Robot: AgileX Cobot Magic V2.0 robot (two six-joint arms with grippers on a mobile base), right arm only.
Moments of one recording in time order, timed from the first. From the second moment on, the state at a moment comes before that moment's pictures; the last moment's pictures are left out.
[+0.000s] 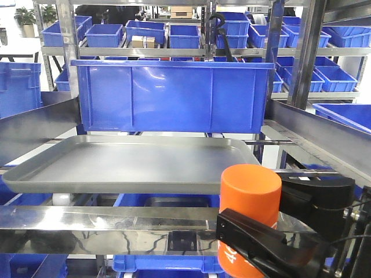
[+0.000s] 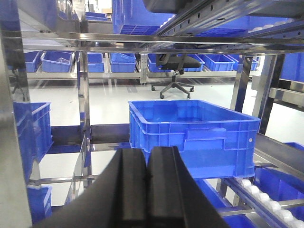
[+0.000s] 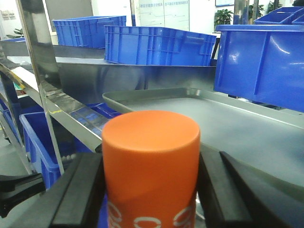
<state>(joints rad) 0.77 0.82 -0.85 0.44 0.16 -0.37</state>
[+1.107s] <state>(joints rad) 0.77 0.82 -0.85 0.44 0.17 -0.37</state>
